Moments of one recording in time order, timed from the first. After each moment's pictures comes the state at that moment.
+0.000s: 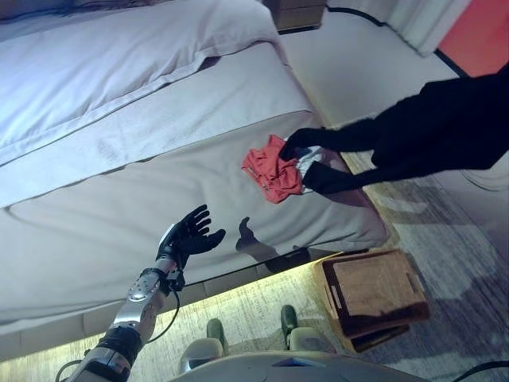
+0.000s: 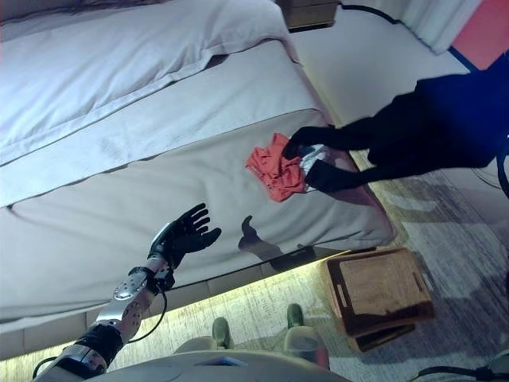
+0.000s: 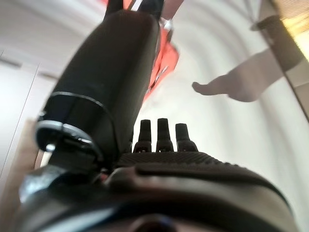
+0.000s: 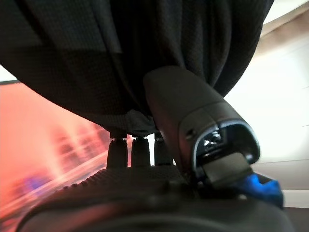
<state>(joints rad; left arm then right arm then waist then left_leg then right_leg) -0.08 0.41 -0.31 0.65 -0.63 -0.24 -0.15 -0.70 -1.16 0.19 0.78 0.02 -0.04 -0.17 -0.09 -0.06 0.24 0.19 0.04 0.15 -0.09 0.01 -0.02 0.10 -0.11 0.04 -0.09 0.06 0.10</state>
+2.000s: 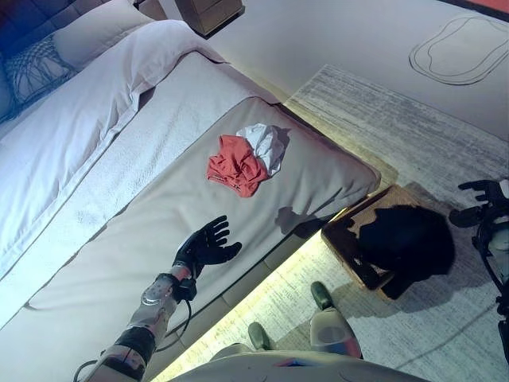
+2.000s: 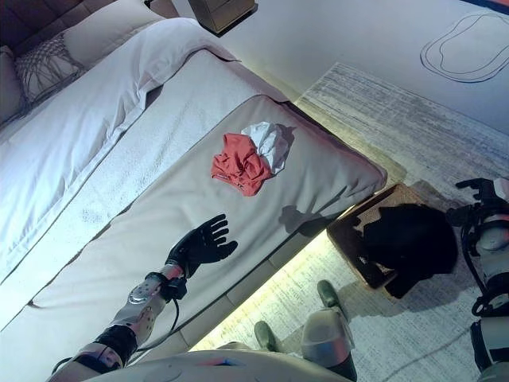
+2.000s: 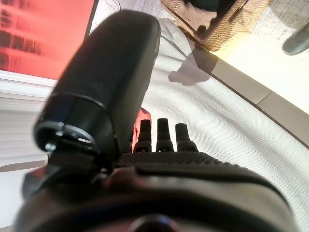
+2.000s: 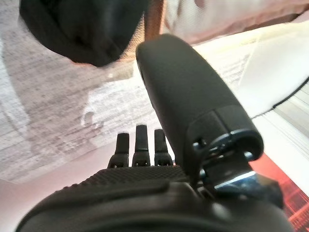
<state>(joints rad) -0.11 0.33 -0.32 0.77 -0.57 -0.27 -0.27 -0.41 -0.94 0.09 1.01 -0.10 -0.04 -0.14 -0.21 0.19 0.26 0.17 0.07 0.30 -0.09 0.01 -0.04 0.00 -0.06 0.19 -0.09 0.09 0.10</state>
